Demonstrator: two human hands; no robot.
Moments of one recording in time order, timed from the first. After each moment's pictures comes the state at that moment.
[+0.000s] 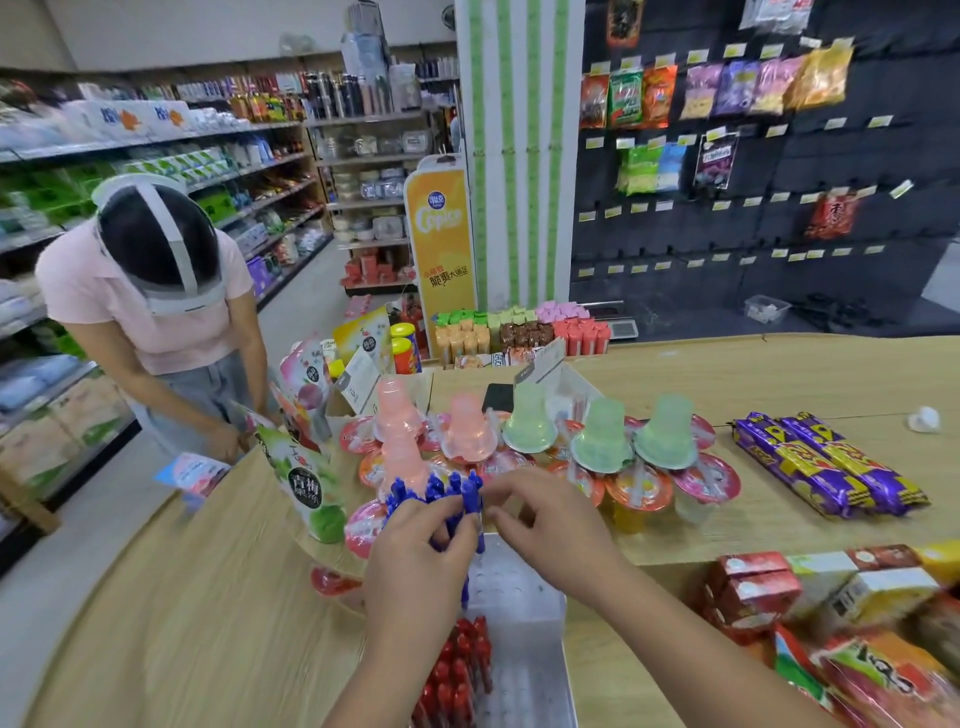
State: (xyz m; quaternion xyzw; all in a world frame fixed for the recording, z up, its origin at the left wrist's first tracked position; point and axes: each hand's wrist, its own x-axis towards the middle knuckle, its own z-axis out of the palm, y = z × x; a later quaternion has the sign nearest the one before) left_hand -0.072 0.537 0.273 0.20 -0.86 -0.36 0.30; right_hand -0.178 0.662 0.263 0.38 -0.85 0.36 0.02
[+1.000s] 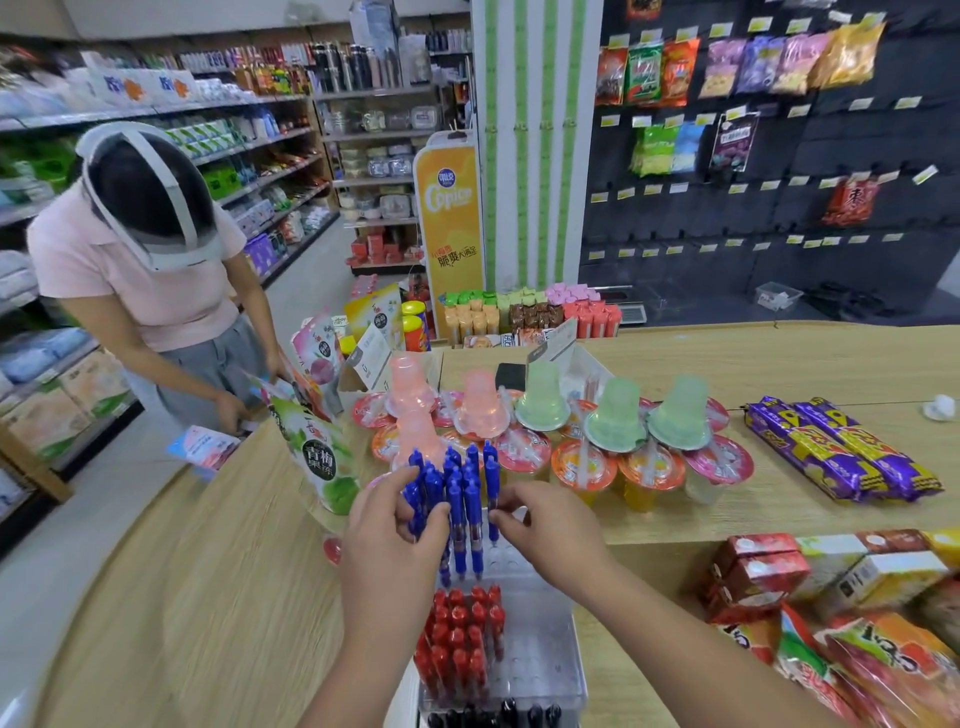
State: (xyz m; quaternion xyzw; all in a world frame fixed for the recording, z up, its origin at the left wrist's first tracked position) left_hand -0.044 0.511 0.260 0.24 -0.82 -0.39 0.34; right_hand -0.171 0.642 0.221 0.32 -0.90 0.29 -0.02
